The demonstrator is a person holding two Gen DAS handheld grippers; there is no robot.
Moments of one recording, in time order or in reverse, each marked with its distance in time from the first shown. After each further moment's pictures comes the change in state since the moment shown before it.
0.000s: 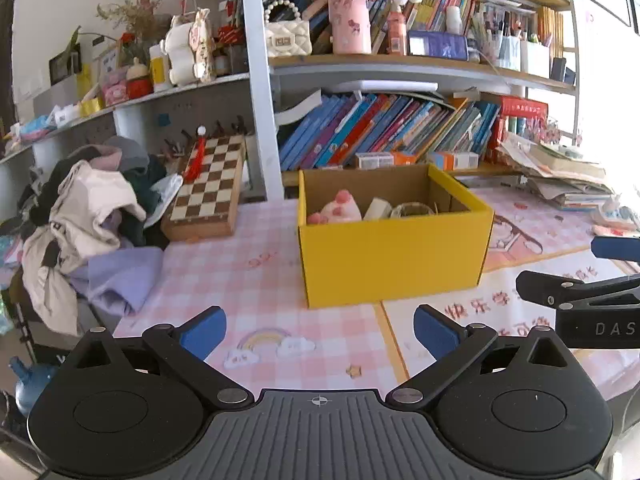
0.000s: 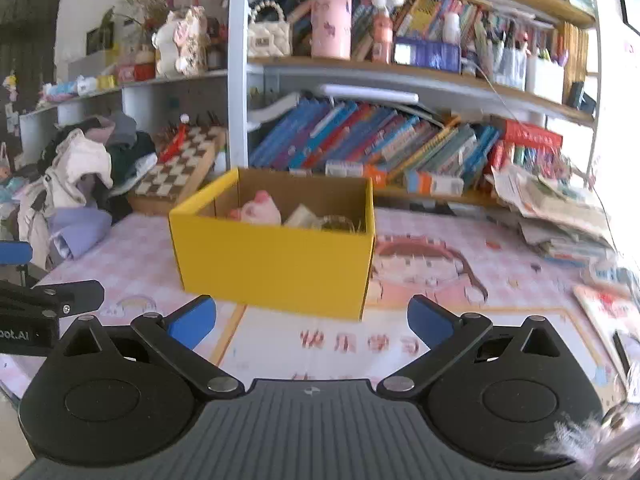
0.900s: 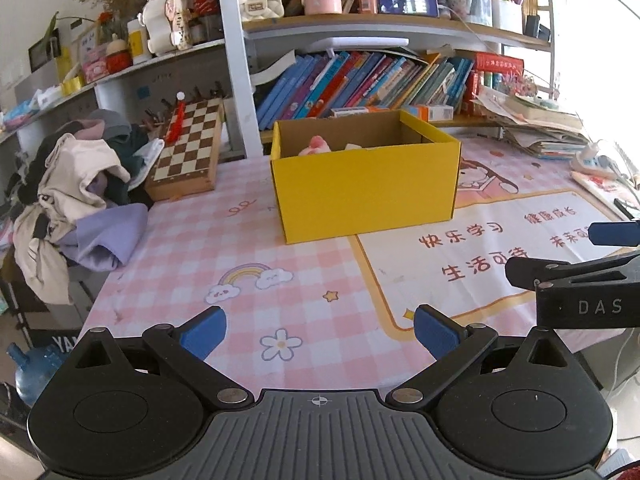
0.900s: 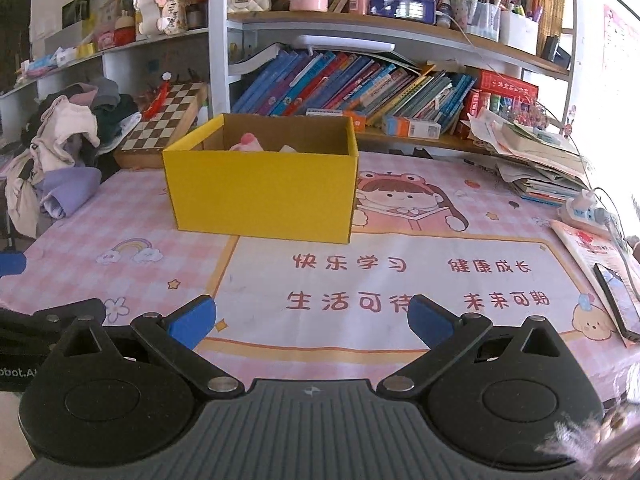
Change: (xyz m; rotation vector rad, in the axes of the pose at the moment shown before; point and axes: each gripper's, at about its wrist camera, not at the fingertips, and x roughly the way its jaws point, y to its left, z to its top) left arm -0.019 -0.015 -0.040 0.051 0.094 -0.042; right arm -0.021 0.012 -0.036 0.040 0.117 -0.057
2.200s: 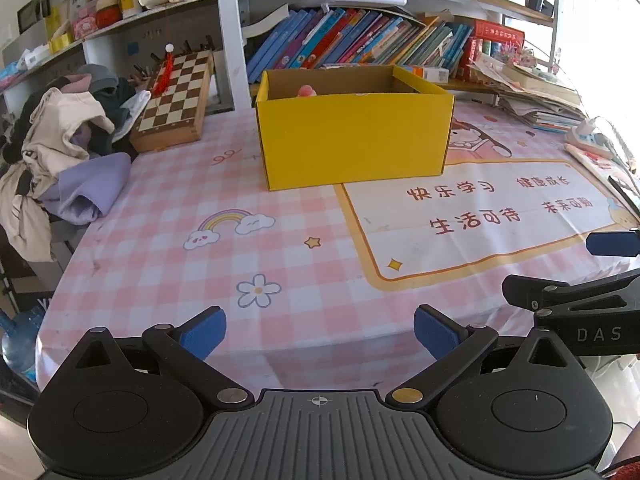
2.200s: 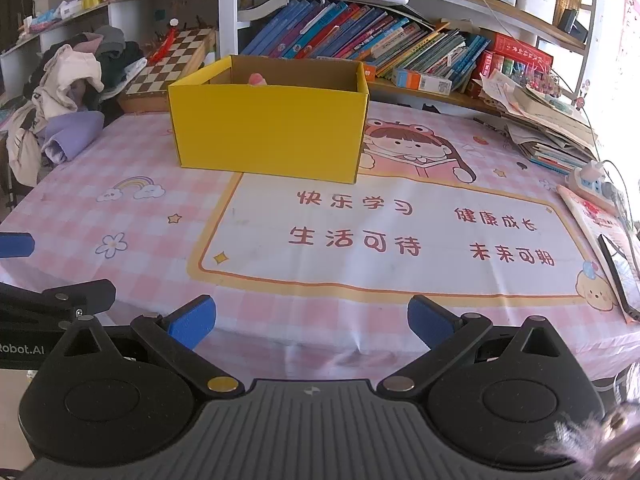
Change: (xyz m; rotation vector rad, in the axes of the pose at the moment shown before) left arm 0.014 -0.009 -0.014 -0.036 0.123 -0.037; right arm 0.008 0.002 -0.020 -0.036 0.146 0.004
